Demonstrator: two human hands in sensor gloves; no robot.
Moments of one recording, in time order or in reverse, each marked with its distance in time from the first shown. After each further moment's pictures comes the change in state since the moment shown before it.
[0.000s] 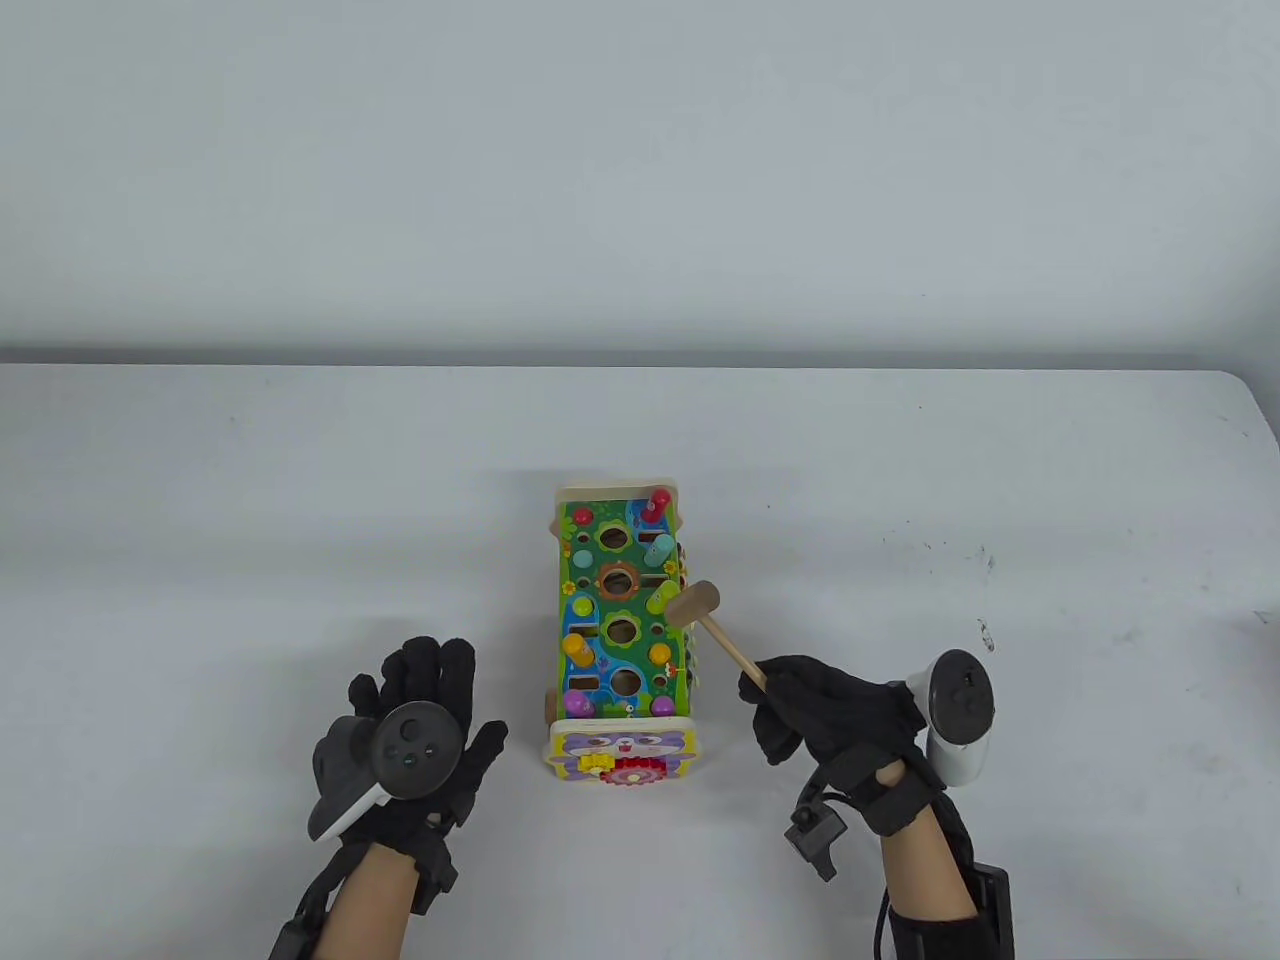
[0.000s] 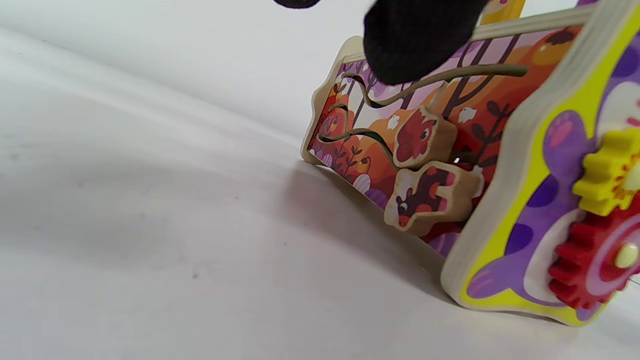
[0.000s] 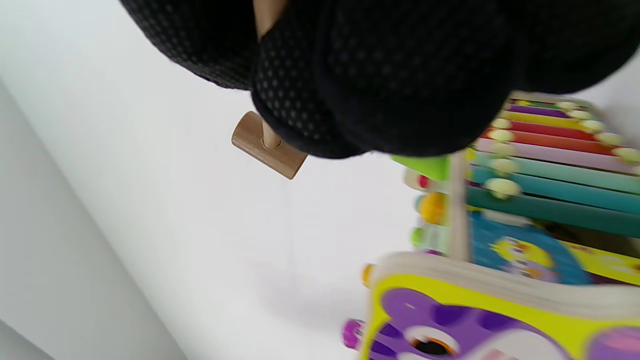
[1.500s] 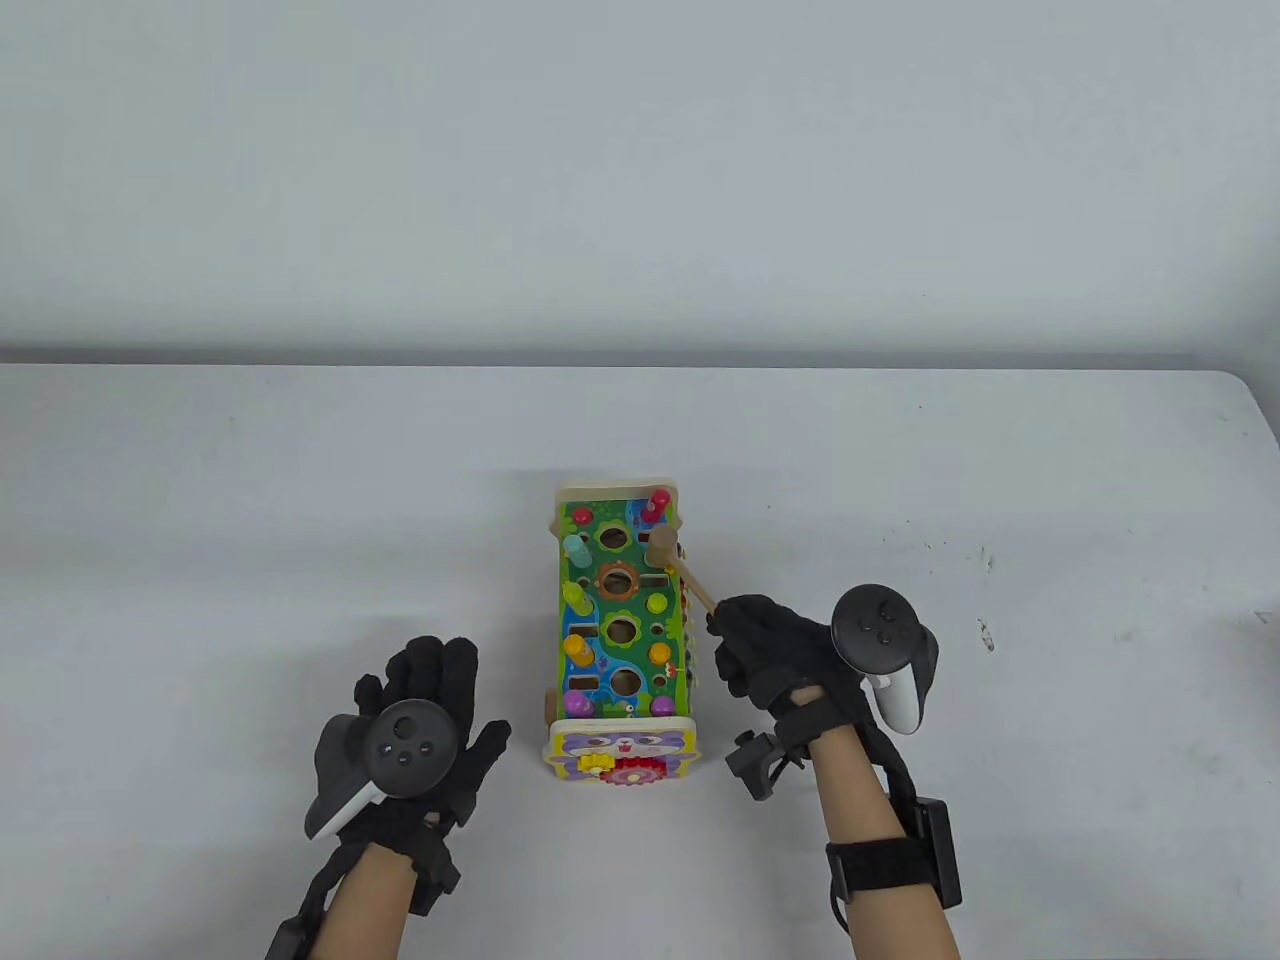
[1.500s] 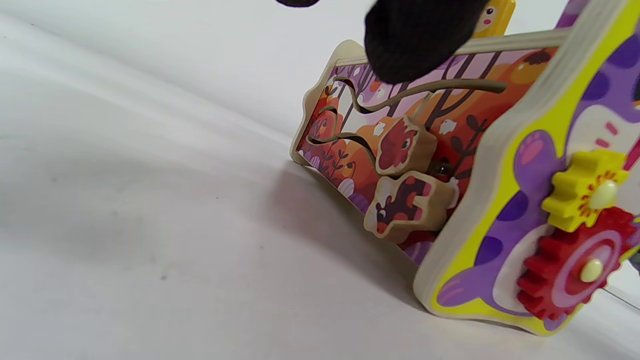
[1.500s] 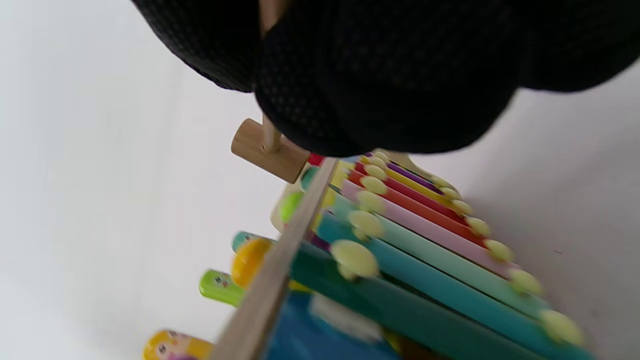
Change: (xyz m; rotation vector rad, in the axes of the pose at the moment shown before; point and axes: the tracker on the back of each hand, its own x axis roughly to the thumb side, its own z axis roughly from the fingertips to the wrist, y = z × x) left_hand -0.001 0.000 -0.001 -0.007 -0.018 0.054; right_hand -0.024 0.015 -0.053 -0.147 0.267 0.350
